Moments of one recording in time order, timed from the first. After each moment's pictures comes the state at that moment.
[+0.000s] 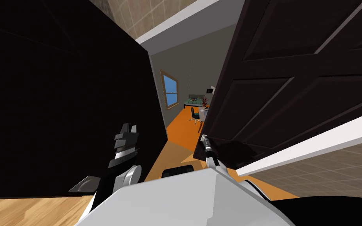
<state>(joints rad) -0.05 -0.28 0.01 -0.64 -0.39 -0.83 -0.02</state>
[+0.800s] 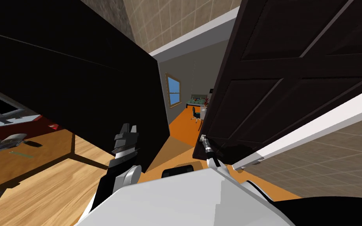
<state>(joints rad) -0.04 -0.31 0.07 -0.65 -0.36 -0.85 -0.09</state>
